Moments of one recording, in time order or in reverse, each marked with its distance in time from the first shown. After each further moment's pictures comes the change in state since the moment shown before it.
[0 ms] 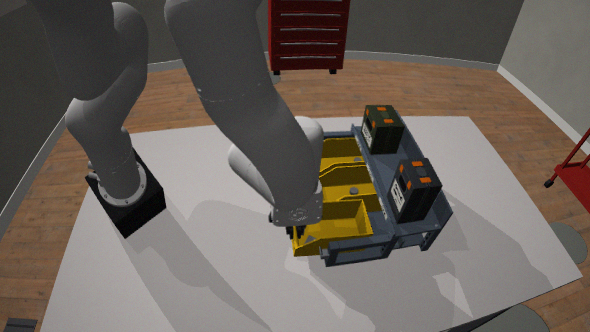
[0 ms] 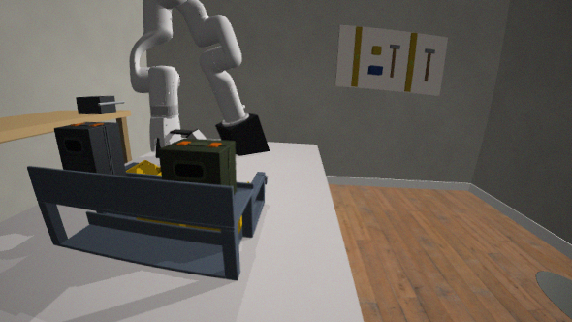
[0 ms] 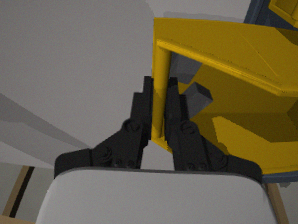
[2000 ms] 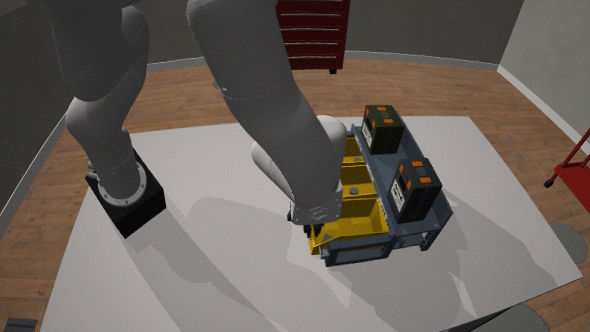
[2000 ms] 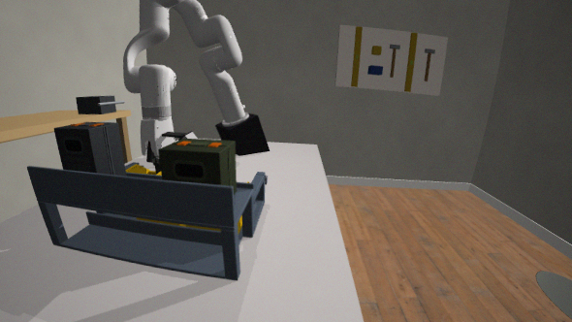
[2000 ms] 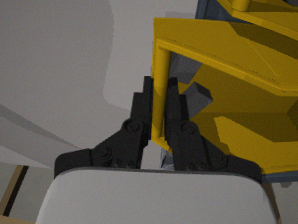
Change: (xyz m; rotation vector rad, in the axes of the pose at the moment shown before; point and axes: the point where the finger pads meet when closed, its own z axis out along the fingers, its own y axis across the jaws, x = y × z) arm 0.000 0.039 0.000 -0.001 0.000 0.000
